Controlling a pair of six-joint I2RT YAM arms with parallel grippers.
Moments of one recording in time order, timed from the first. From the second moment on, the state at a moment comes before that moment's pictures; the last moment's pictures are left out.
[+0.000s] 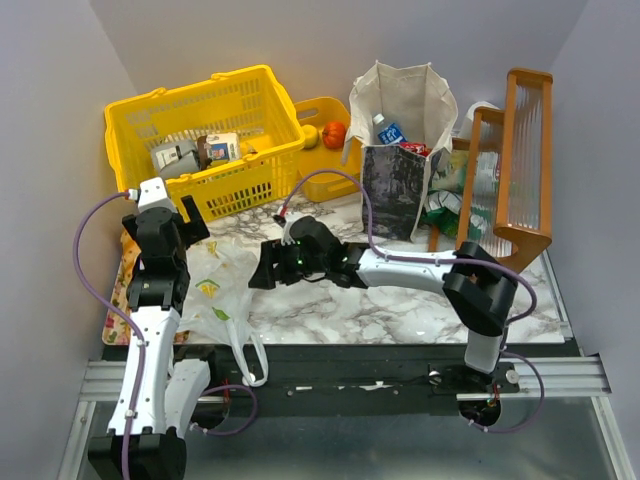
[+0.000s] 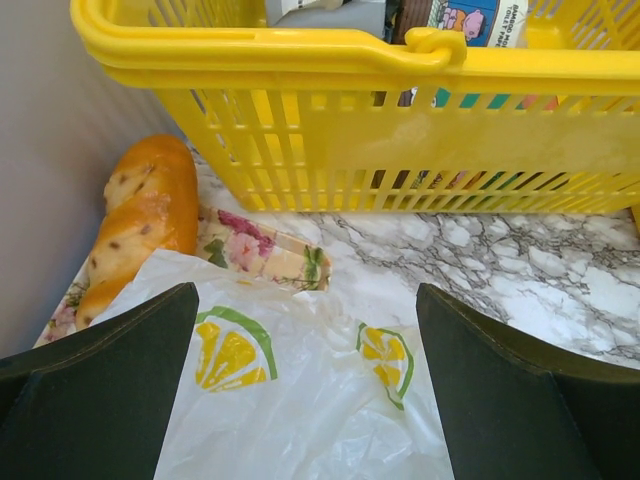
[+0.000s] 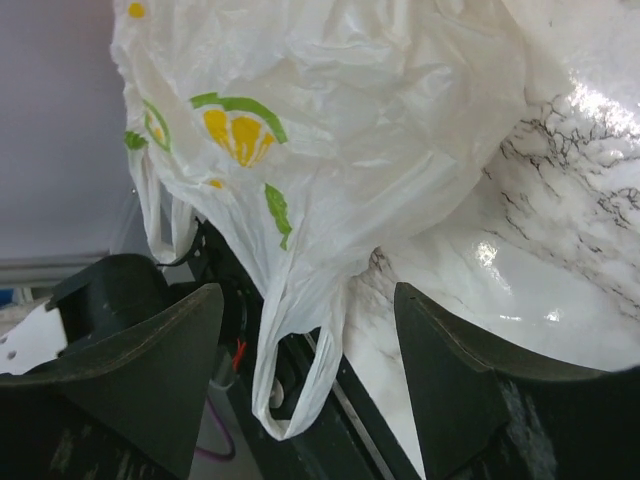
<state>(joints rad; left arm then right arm) 0.05 0.76 0.76 -0.35 -0.28 -0.18 1.06 1.83 1.24 0.10 -0.26 0.71</state>
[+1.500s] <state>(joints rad) -0.22 0.75 0.74 -0.26 0.14 -0.10 0.88 1.60 1.22 -0.24 0.00 0.36</state>
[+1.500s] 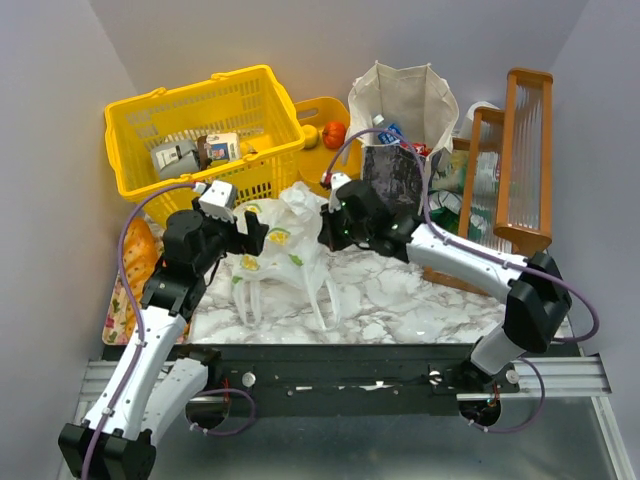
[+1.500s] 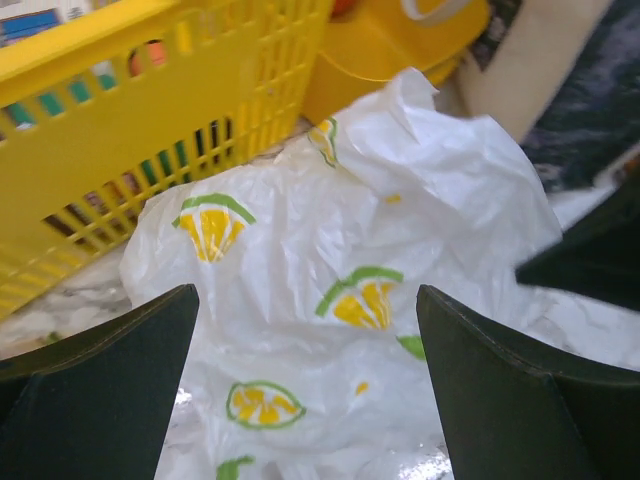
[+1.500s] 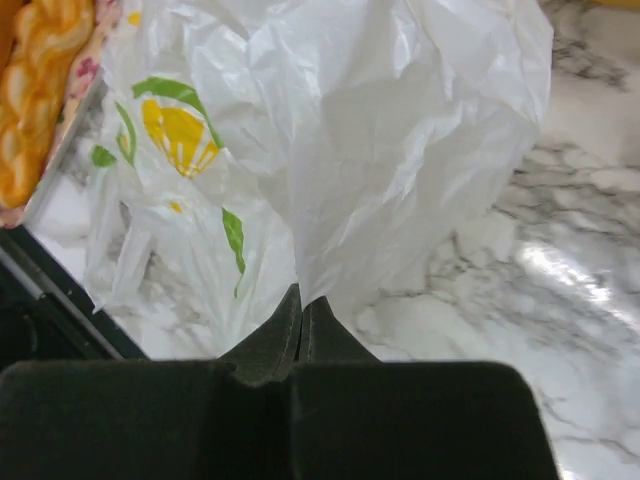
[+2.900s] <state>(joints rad) -0.79 1.22 0.81 -0.26 -0.26 0.15 0.54 1.71 1.57 -0.56 -0.57 0.20</state>
